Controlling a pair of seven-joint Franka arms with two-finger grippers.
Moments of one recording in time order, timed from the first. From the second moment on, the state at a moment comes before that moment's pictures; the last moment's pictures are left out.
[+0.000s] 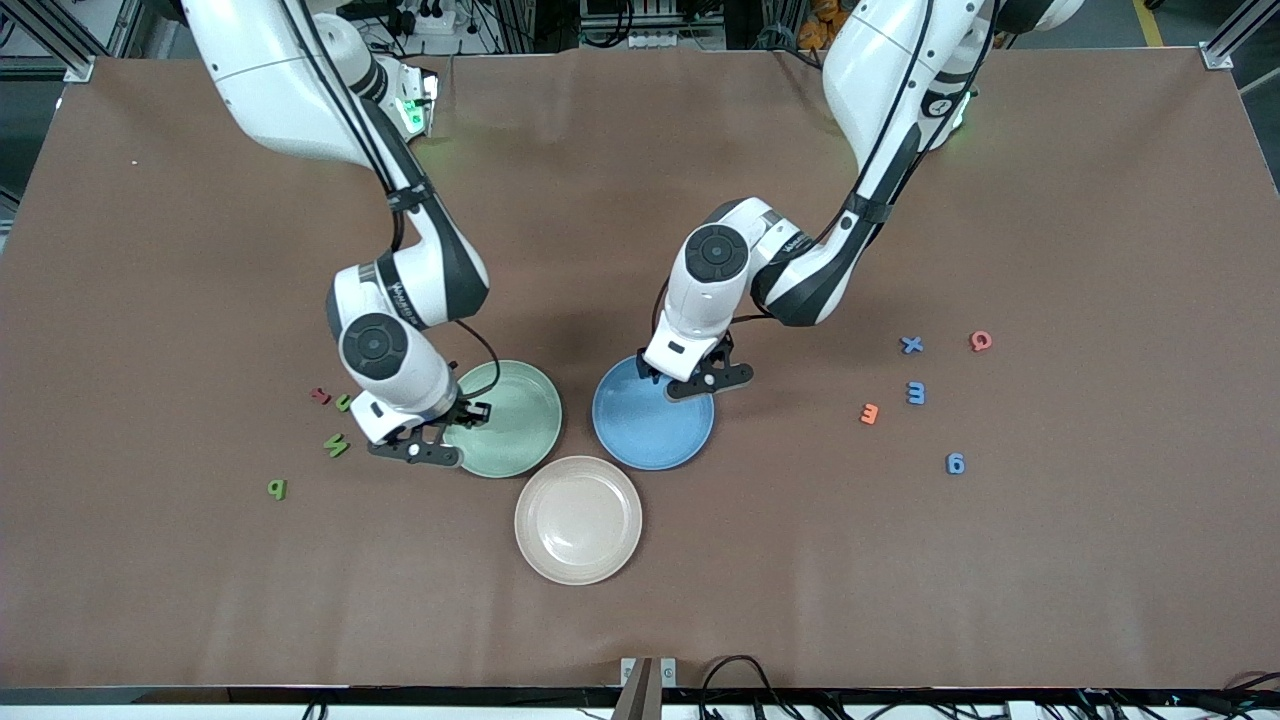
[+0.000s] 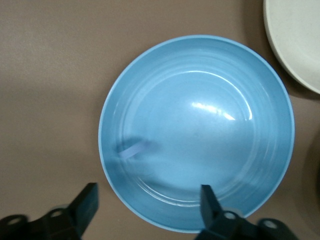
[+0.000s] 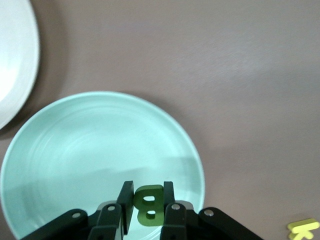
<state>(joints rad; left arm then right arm) -0.62 0.67 -0.13 -1.66 0.08 2.45 -1.03 0.48 0.59 -0.10 -1.74 0.03 2.29 0.50</state>
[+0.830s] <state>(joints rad) -0.46 0.60 -0.13 -1.83 0.17 2.43 -0.78 0.39 0.58 -0.12 -1.72 0.03 2.29 0.37</state>
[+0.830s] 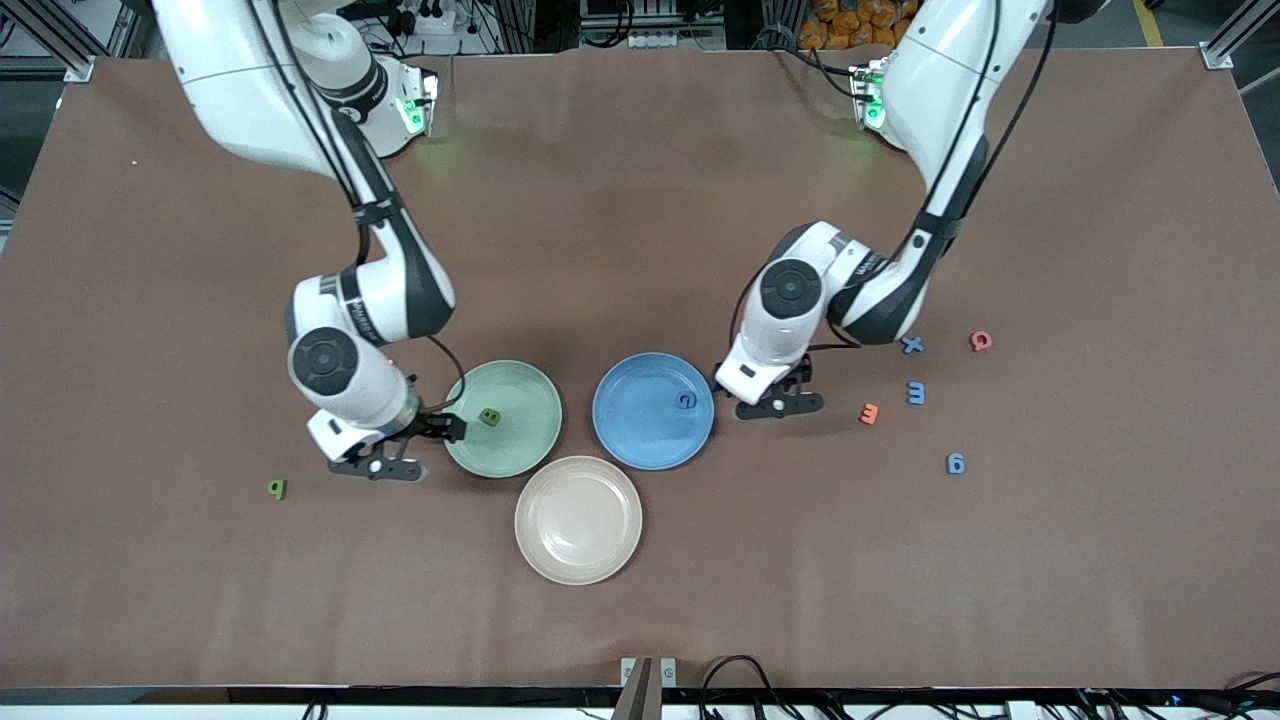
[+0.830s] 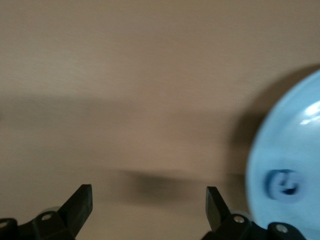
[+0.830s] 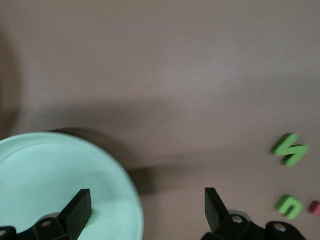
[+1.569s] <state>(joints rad) -0.27 0.41 -0.13 -2.14 0.18 2.50 -0.46 0.19 0.59 -0.13 -1.73 0.02 2.28 0.51</state>
